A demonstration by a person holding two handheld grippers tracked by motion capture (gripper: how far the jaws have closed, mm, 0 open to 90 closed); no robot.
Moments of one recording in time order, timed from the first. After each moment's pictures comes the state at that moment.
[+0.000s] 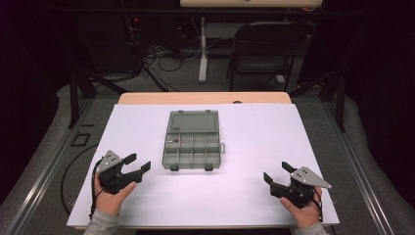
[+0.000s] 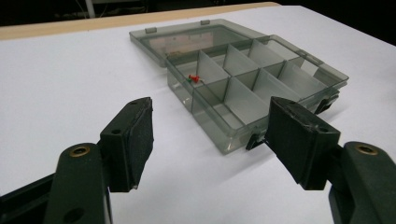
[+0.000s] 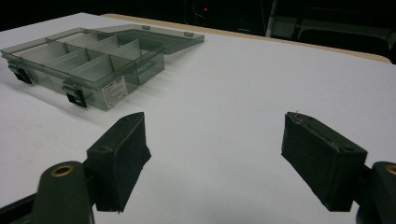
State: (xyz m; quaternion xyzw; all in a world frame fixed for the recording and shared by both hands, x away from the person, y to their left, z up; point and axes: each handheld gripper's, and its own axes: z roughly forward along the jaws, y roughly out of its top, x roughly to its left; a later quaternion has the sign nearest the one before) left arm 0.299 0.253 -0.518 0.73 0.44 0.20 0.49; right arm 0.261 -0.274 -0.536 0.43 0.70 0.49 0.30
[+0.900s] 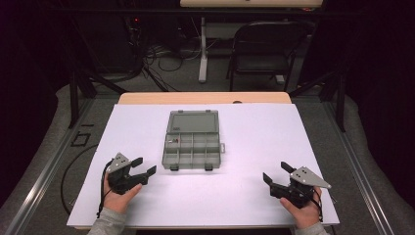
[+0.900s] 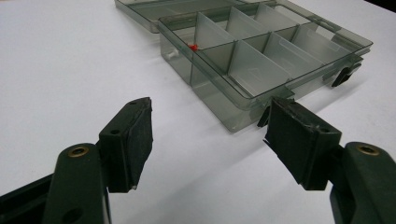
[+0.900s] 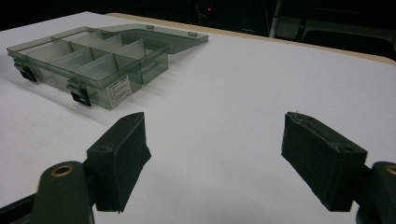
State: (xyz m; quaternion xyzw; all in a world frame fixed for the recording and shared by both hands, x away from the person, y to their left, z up) left arm 0.313 0.245 -0.548 0.75 0.43 0.18 0.47; right arm 0.261 -0.273 -0.536 0.43 0.70 0.49 0.30
